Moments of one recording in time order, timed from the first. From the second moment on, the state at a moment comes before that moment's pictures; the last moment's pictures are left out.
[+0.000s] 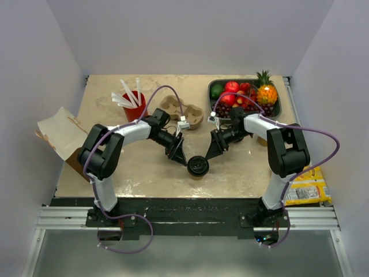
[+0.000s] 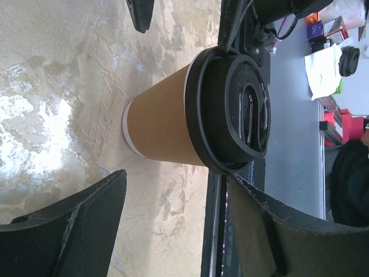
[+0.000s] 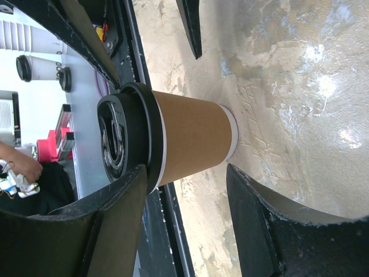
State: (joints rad) left arm -0.48 1.87 1.14 -0.50 1.13 0.30; right arm 0.26 1.85 1.16 -0.82 -1.12 -0.46
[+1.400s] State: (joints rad) left arm -0.51 1.96 1.30 -0.78 1.13 0.51; right arm 0.29 1.83 1.14 -0.83 -1.09 -0.46
